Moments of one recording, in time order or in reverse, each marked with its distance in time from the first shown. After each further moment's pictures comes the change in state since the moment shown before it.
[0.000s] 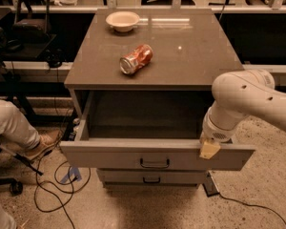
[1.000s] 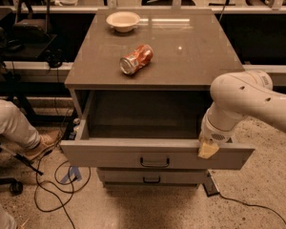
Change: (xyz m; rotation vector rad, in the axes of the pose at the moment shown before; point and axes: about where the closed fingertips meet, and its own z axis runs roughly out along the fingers) arm 0.001 0.002 0.002 -0.005 0.003 0.000
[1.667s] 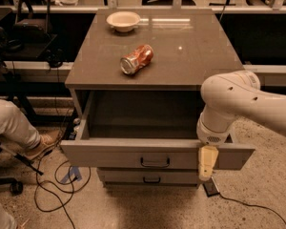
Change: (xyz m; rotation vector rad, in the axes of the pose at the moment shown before) arm -0.001 0.014 0.010 -0.072 0.058 -0.053
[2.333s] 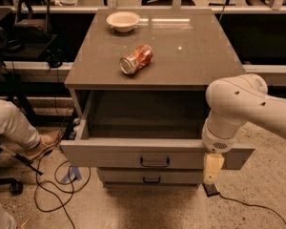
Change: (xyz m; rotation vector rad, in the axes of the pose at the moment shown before) arm 0.010 0.025 -0.003 -0.038 0.022 -0.007
